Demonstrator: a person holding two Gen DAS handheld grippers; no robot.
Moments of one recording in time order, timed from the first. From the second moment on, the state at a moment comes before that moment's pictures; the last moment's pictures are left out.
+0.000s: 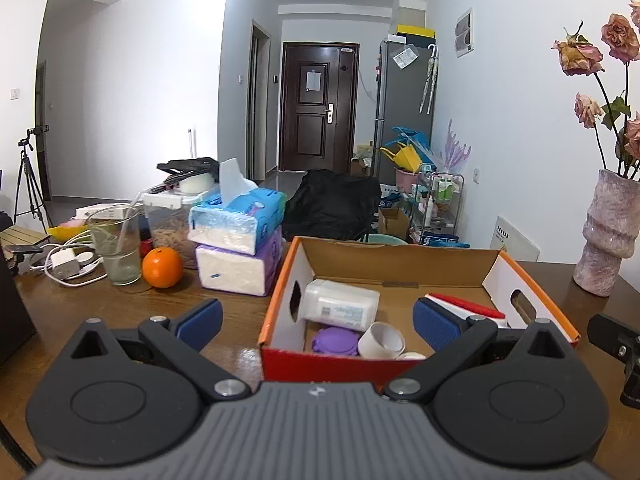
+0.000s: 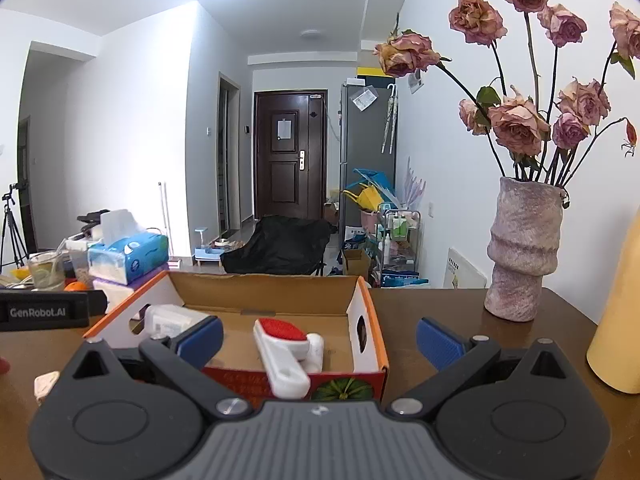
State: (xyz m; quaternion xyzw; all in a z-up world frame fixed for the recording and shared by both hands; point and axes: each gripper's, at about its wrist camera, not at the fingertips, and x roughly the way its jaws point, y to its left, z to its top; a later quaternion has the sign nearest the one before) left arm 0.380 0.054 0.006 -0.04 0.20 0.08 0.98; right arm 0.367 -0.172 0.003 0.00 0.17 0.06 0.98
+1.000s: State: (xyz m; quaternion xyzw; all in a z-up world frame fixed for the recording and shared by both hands) left arm 0.300 0.080 -0.033 -0.03 0.25 0.08 0.96; right arm 0.282 -0.153 -0.026 -0.01 0.21 0.07 0.97
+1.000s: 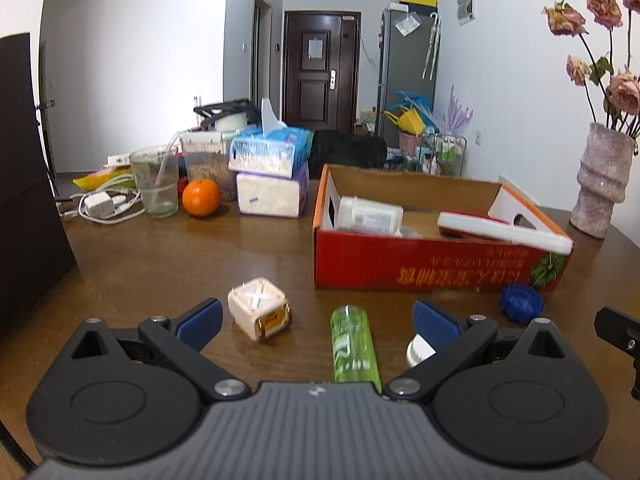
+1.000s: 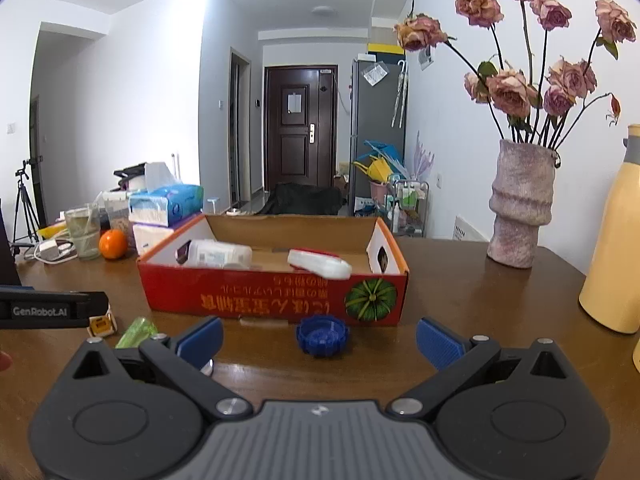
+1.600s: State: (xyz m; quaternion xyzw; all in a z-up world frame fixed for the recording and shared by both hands) left arm 0.333 0.073 -0.078 -0.03 0.33 0.11 0.94; right arm 0.293 -0.164 -0.062 0.02 0.26 0.06 0.96
